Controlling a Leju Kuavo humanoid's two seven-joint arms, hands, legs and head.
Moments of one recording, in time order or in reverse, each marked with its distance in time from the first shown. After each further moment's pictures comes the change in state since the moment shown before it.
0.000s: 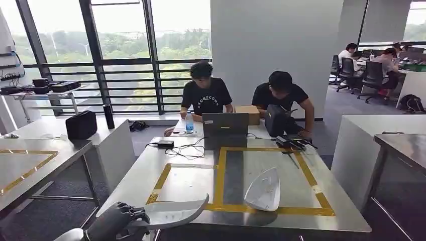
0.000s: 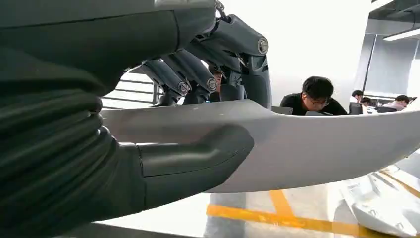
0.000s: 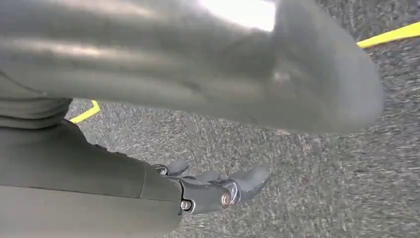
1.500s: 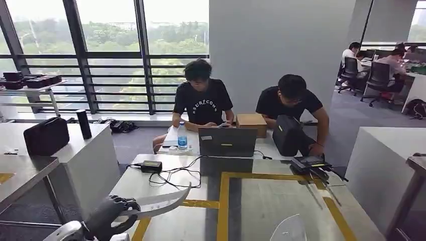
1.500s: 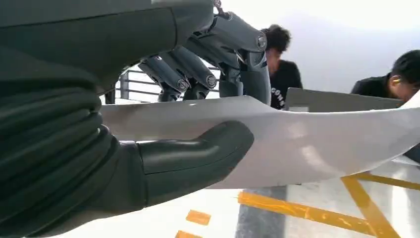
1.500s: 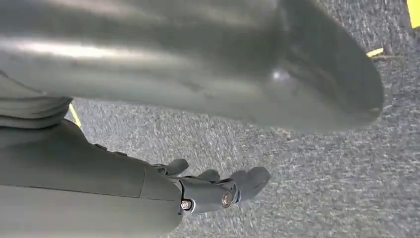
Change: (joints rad) left arm -0.133 -0.012 -0.012 0.354 -0.023 0.141 0.007; right arm -0.009 0.019 -0.011 0.005 0.018 -0.007 -0.001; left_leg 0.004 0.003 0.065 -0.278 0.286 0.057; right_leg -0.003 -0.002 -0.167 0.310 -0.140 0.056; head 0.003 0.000
